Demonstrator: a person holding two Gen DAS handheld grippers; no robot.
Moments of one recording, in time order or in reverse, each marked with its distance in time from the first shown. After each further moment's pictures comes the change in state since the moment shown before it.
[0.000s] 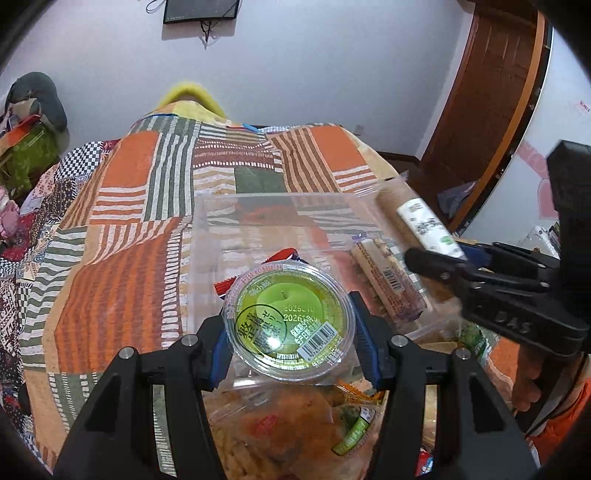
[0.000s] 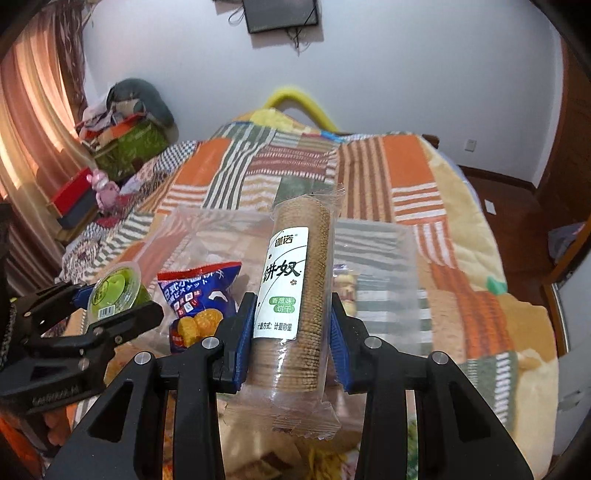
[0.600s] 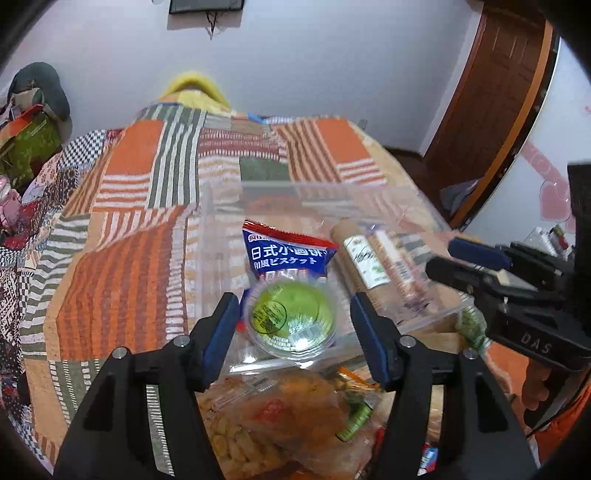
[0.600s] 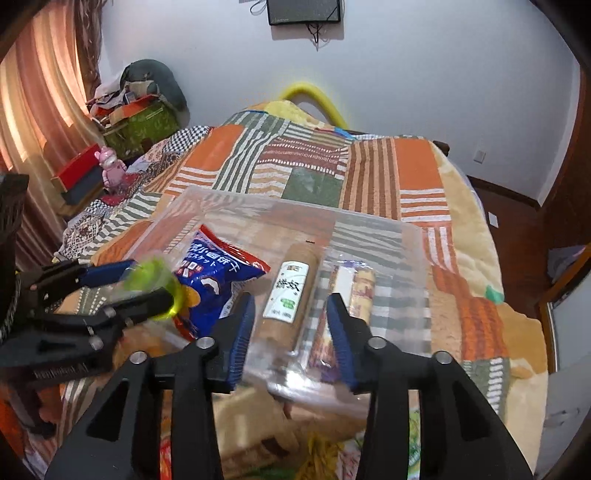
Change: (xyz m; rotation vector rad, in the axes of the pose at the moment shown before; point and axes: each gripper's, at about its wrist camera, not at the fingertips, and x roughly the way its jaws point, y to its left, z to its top) left arm -0.012 0.006 -0.004 -0.026 0.015 -0.004; right arm -0.029 -0.001 -0.007 -0.071 -0.020 -0.015
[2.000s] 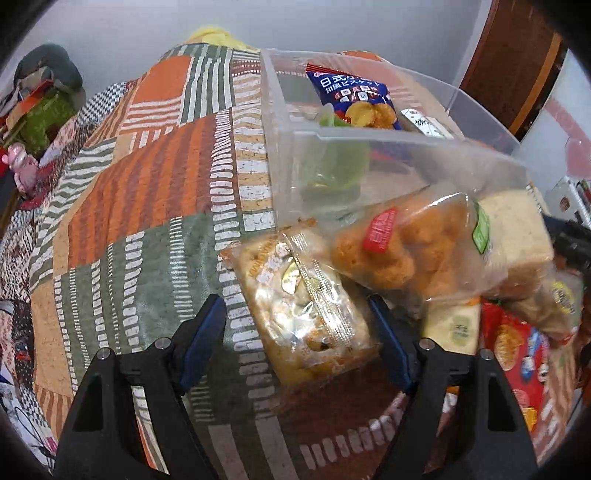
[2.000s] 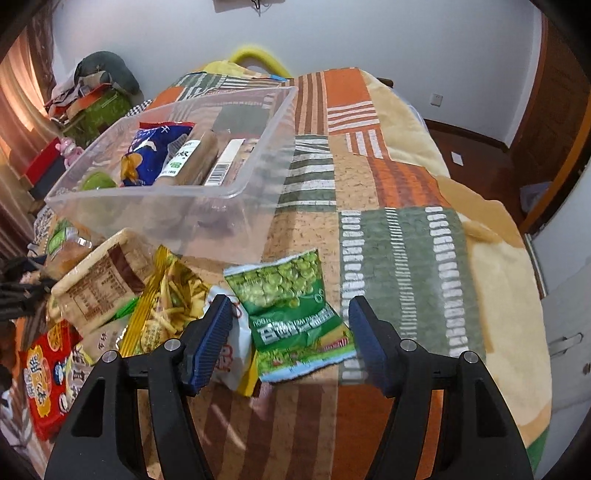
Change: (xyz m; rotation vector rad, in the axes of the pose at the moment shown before) left arm 0.025 0.037 -0.096 0.035 0.184 0.117; right arm 0.002 -0.063 -0.090 0.136 0.137 -0.081
